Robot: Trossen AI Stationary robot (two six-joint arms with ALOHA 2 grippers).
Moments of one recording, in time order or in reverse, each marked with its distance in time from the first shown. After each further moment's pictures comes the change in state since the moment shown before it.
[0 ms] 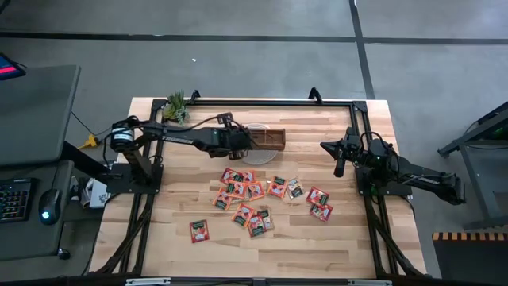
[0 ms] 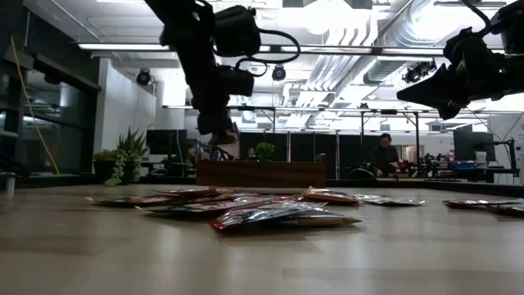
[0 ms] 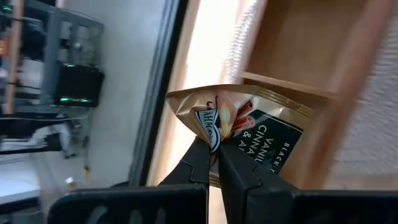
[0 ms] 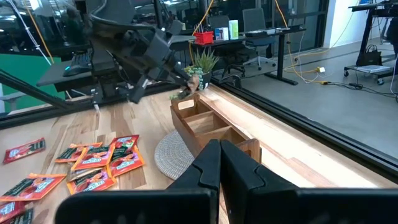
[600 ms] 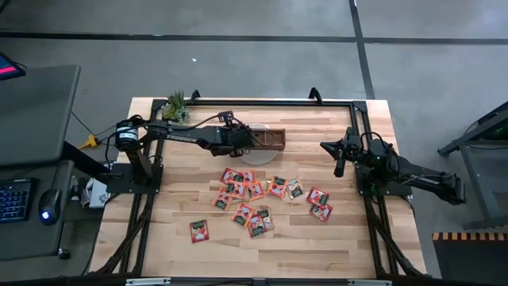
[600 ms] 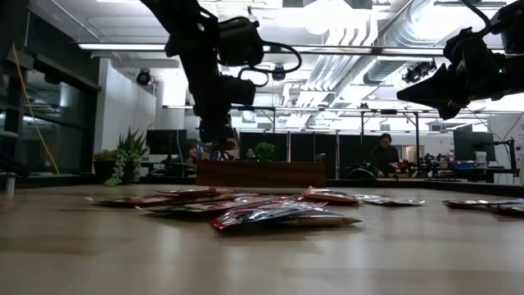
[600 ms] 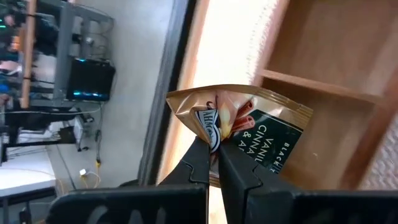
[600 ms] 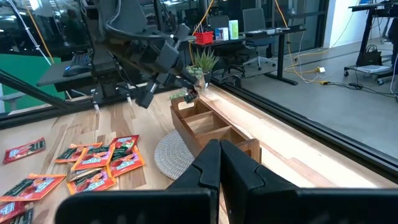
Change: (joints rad) left arm 0.033 0.037 0.000 0.026 -0.001 0.022; right arm 0.000 0.000 0.000 0.000 0.000 0.000
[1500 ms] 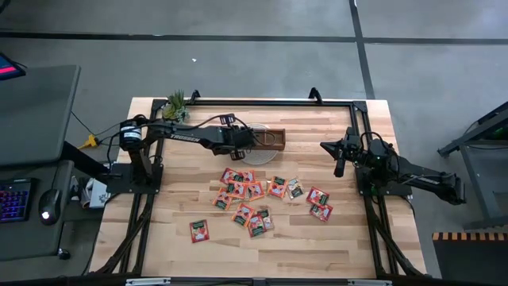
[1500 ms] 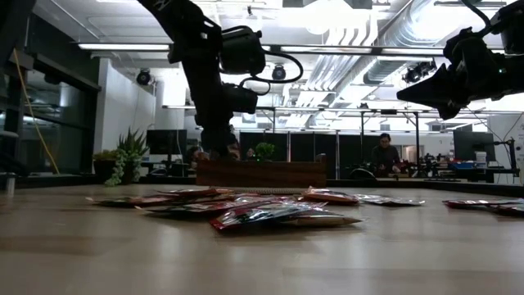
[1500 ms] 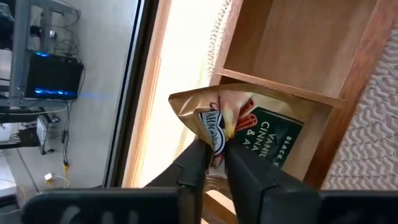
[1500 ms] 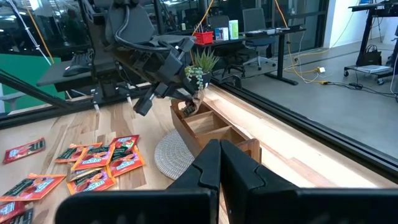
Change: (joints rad) left arm 0.012 0.034 0.001 0.002 0.107 -0.041; right arm 0.000 0.000 0.000 0.000 0.000 0.000
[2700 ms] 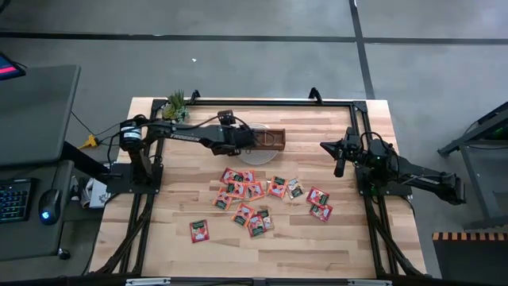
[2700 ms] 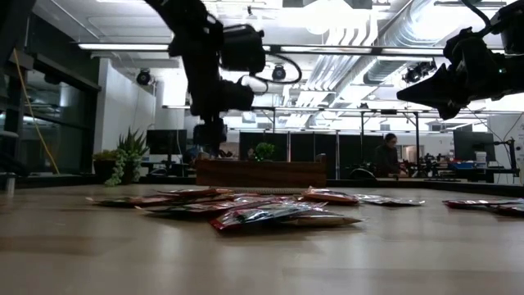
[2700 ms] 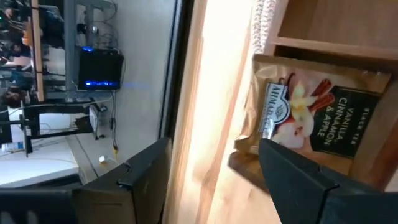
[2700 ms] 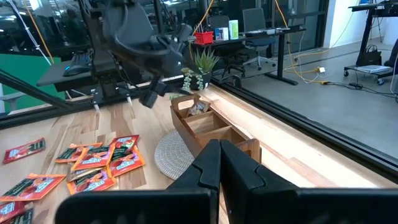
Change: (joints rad) left arm -0.011 -0.004 0.058 -0.146 -0.166 0.029; right arm 0.000 0.000 0.000 0.000 0.000 0.000
